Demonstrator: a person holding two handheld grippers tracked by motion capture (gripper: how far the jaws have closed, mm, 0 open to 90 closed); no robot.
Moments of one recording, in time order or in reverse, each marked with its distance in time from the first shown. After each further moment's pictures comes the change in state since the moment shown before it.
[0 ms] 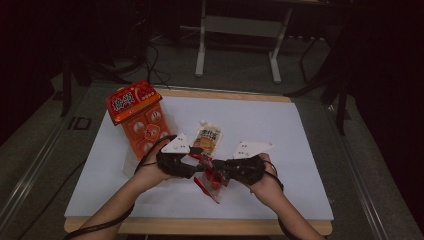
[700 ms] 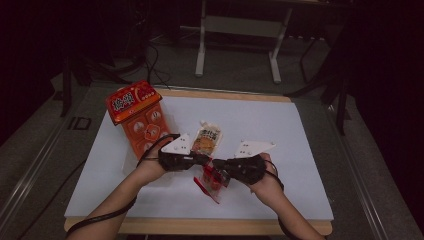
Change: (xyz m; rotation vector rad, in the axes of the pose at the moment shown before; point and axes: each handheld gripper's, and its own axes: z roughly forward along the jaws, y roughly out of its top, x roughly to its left) left arm 0.013 -0.004 0.004 -0.026 -0.105 0.153; right arm -0.002 -0.001 -0.001 -0.012 0.007 0.014
